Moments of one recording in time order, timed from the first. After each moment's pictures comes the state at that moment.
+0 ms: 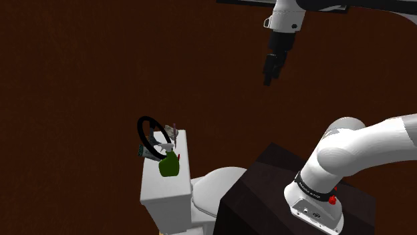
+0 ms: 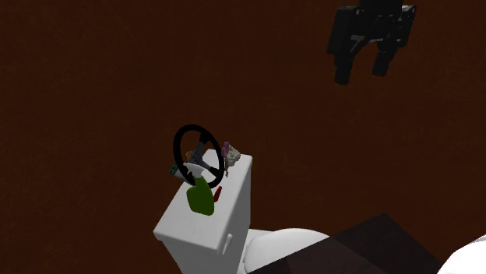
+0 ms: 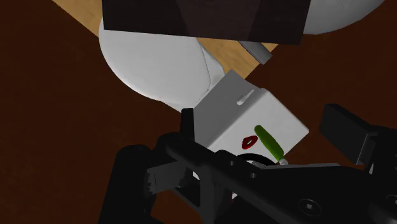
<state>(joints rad) -0.02 -0.81 0.02 -2.32 0.02 1.45 -0.10</state>
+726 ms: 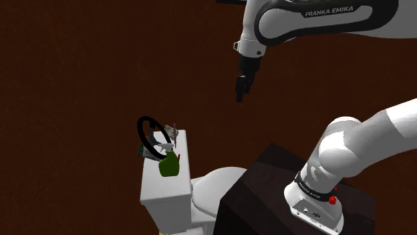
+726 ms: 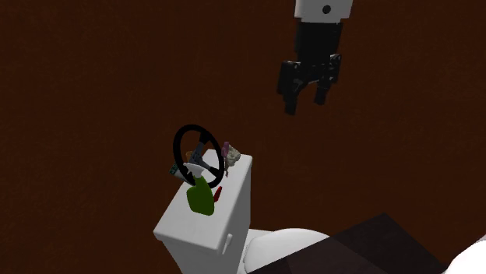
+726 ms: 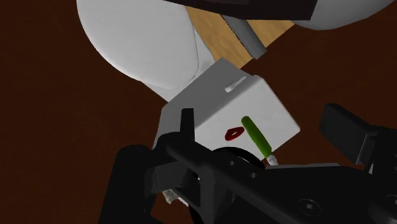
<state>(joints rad) 0.04 -0.61 0.05 -2.41 0.05 1.77 -0.16</state>
